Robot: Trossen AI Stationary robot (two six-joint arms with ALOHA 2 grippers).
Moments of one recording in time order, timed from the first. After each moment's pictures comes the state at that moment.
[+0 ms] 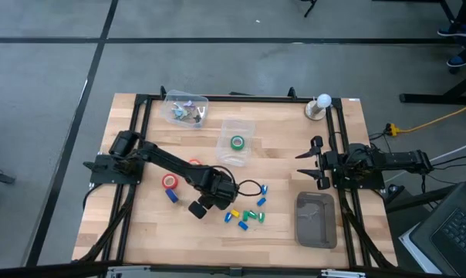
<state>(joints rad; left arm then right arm) -0.26 1.98 1.35 -0.84 0.07 0.34 0.09 0.01 0.01 0.02 -0.02 -0.11</state>
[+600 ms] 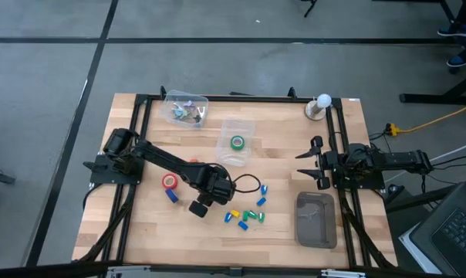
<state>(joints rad) -0.26 1.88 1.34 -0.85 0.01 0.18 0.09 0.01 0.01 0.02 -0.02 -0.11</state>
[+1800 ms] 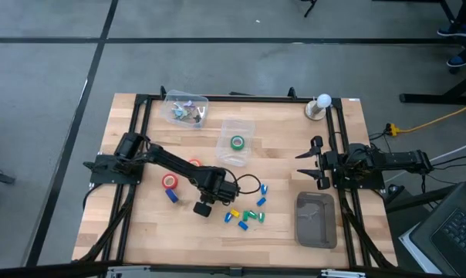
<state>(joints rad) -0.25 2.00 1.35 -0.86 0.01 0.07 0.09 0.01 0.01 0.02 -0.02 -0.11</state>
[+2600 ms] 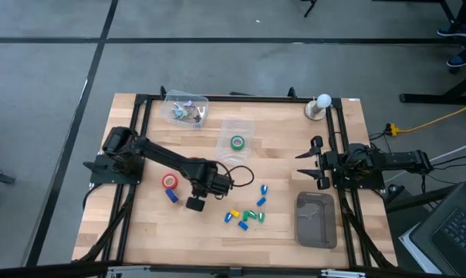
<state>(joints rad) -0.22 1.86 1.34 -1.05 -0.03 -0.01 0.09 0.01 0.01 0.02 -0.02 -0.11</state>
